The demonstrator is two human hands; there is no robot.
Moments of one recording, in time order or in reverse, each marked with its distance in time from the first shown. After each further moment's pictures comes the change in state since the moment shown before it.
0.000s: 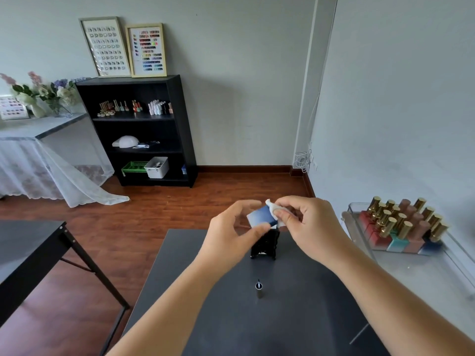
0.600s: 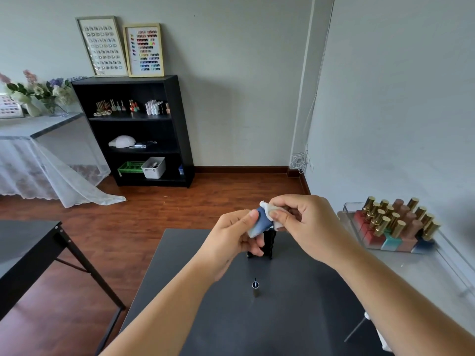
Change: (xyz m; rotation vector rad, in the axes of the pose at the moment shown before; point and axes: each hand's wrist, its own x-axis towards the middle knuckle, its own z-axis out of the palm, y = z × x) left_hand -0.004 0.015 0.002 -0.501 -0.237 -0.215; right_hand -0.003 -0.012 -0.011 0.071 -0.114 -0.037
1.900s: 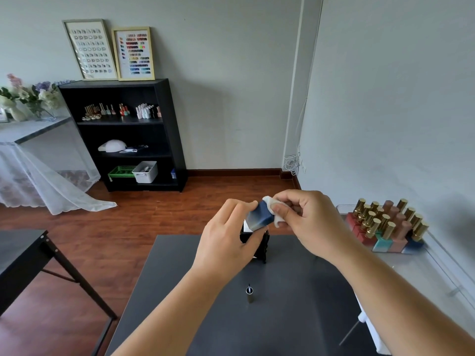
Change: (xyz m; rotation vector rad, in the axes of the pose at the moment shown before) left_hand 0.009 -0.010 0.008 1.029 0.425 0.787; right_hand 0.006 0.000 -0.013 0.070 0.052 0.137
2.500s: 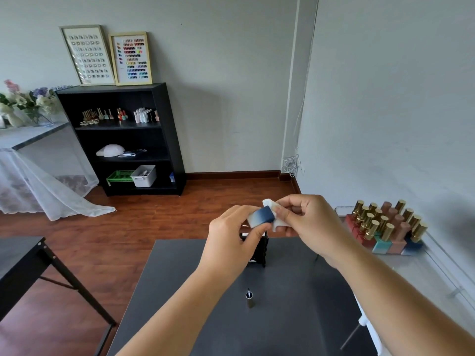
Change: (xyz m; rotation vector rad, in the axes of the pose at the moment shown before) left_hand 0.012 0.010 0.000 -0.192 -0.133 -0.259; right_hand 0.001 0.004 -0.001 0.150 -0.002 0.177
